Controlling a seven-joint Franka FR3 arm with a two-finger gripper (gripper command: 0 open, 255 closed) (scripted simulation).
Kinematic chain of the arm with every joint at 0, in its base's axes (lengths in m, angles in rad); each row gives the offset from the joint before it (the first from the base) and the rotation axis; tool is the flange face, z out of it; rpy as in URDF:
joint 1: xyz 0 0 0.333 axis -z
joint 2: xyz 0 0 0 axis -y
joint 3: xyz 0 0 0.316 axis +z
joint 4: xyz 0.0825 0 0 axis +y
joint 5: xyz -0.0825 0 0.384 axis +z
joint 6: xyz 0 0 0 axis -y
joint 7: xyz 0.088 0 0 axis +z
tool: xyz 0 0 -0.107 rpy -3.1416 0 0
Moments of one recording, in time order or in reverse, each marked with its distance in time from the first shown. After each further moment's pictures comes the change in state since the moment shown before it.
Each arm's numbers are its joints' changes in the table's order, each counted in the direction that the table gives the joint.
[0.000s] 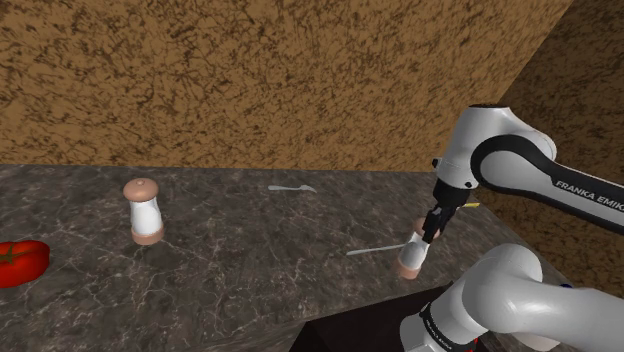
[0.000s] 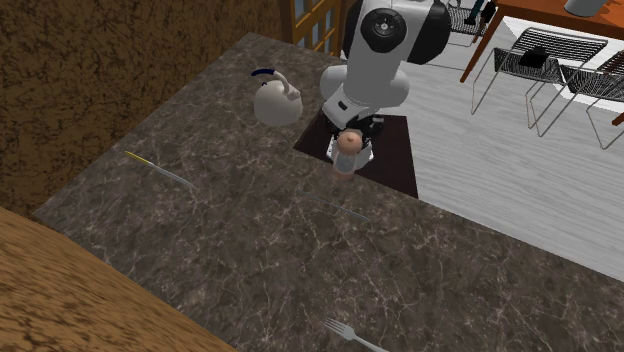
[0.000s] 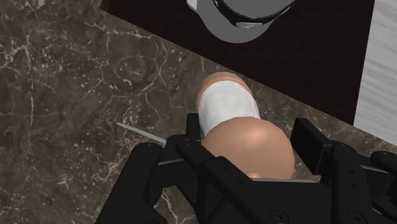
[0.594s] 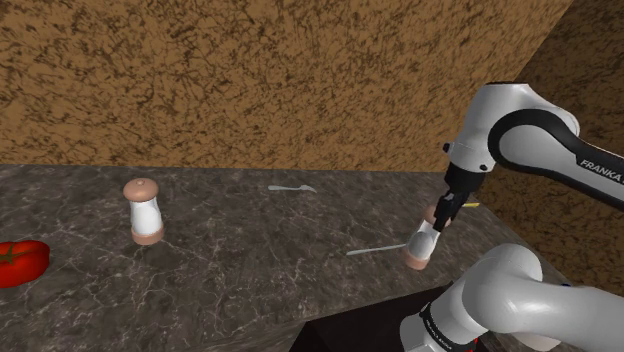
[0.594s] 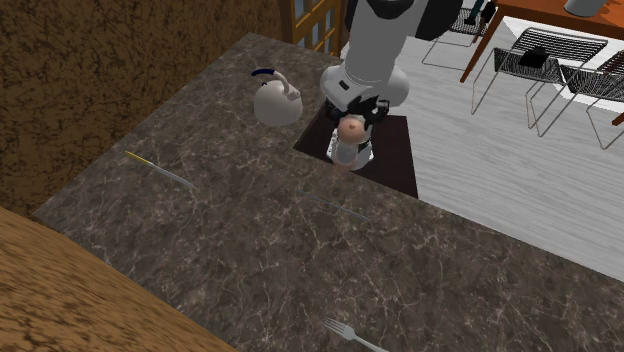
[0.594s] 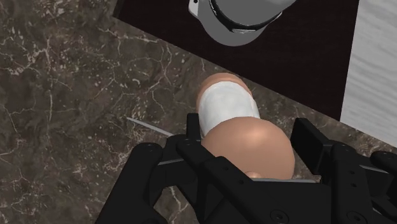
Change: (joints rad) arm 0.000 -0.023 0.002 -0.129 0.001 -0.106 0.010
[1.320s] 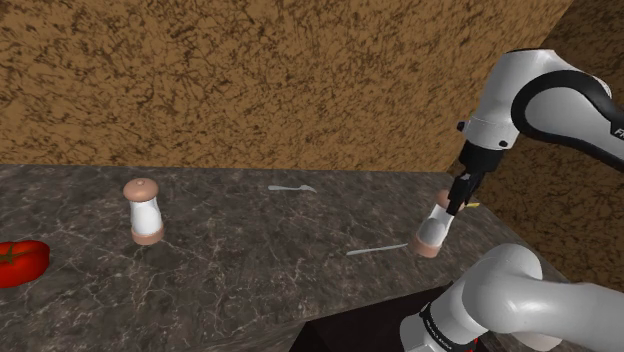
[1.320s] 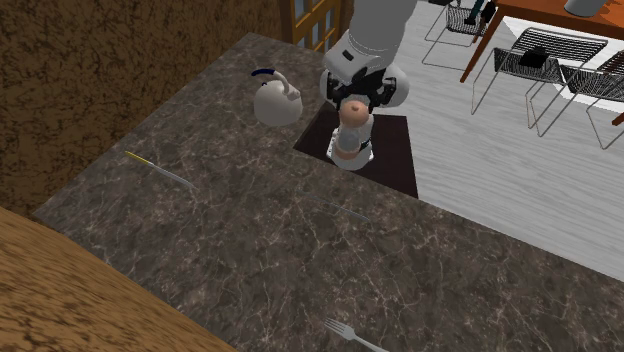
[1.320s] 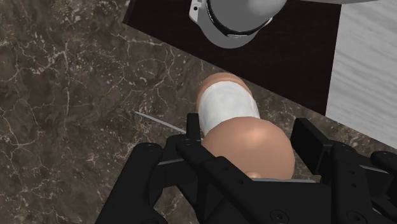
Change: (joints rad) arm -0.002 -0.053 0.007 -0.172 0.006 -0.119 0.007
